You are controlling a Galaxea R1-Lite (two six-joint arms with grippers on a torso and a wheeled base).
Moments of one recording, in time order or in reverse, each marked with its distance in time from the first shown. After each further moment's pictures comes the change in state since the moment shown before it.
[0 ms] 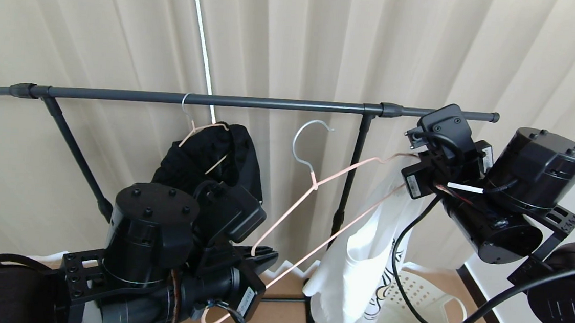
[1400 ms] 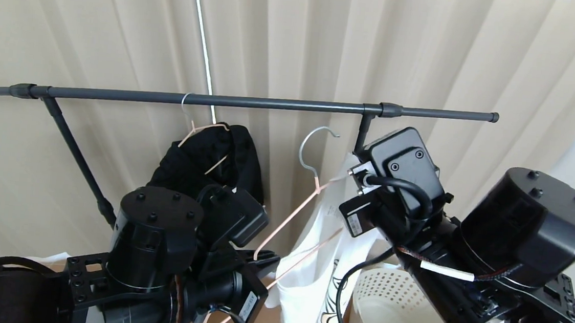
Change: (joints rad) left arm -0.013 0.005 0.004 0.000 0.007 -0.005; right arm 0.354 0.004 0.066 -0.141 0.001 0.029
